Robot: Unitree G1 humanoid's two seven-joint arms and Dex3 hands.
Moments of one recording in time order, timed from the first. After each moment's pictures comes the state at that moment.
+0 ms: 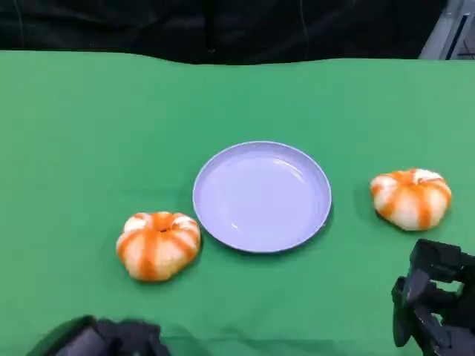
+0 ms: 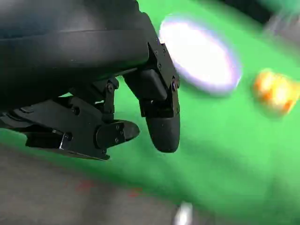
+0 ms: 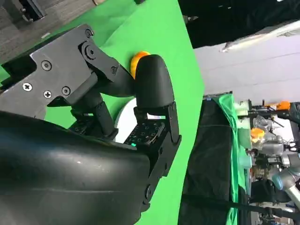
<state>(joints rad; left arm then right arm) 0.40 0.35 -0.03 -0.26 0.27 -0.36 -0.22 0.32 -0.17 -0.07 -0.37 0.36 0.08 0.43</state>
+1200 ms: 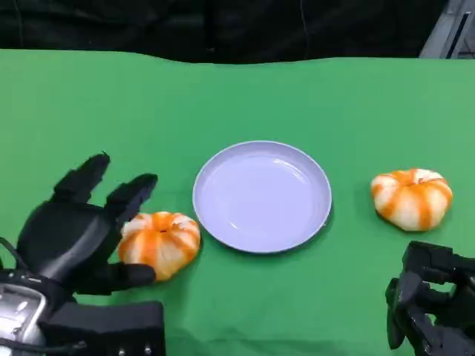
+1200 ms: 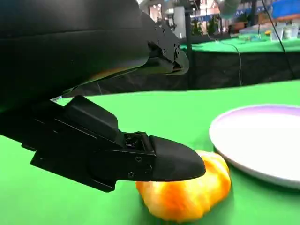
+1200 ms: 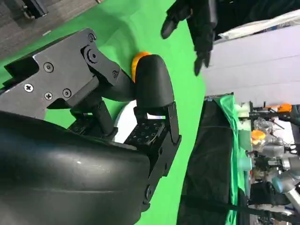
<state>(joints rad) -0.05 0.41 -0.17 -0.02 0.94 -0.14 0.04 0.32 -0.16 -0.04 -0.36 0.33 0.05 0.41</state>
